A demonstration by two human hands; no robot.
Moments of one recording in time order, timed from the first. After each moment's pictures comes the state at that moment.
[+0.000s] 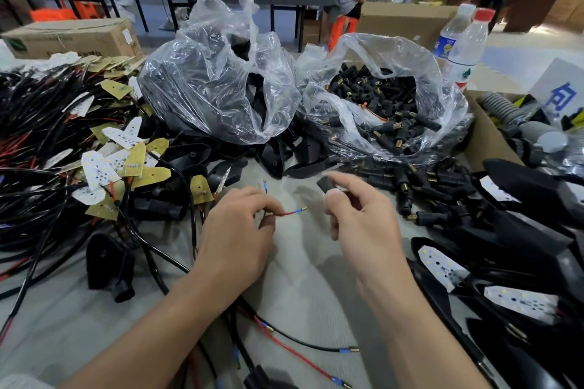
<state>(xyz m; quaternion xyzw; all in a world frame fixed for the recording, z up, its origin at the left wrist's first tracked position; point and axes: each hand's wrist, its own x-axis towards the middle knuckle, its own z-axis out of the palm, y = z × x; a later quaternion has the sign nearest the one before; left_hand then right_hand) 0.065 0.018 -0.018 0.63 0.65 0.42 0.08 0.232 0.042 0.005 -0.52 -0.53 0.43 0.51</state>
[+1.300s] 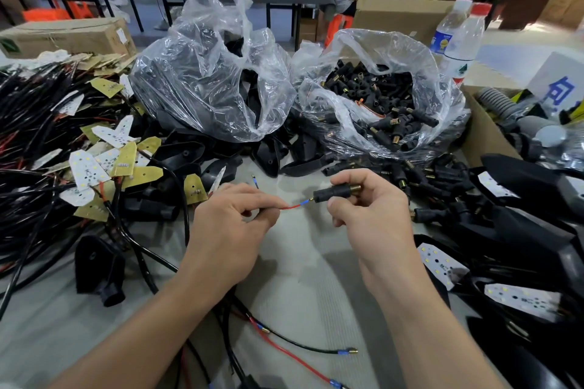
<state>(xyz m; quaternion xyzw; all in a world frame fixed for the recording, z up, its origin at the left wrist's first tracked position) 0.064 0.019 -0.012 0.61 0.60 0.49 0.16 0.244 0.050 0.009 -0.49 -0.49 0.47 0.55</state>
